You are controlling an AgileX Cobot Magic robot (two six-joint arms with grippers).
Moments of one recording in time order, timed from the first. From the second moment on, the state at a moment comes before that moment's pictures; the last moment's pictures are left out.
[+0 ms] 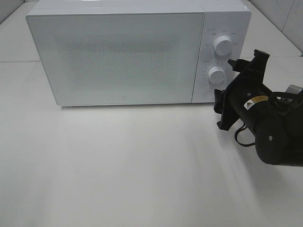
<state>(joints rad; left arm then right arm) -0.02 0.00 -0.50 -0.15 1.05 0.15 0.51 1.92 -0.53 0.53 -1.21 1.72</state>
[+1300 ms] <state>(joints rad) -0.02 0.00 -0.50 -0.15 1.05 0.15 0.44 1.10 -0.62 0.33 0.18 -0.26</state>
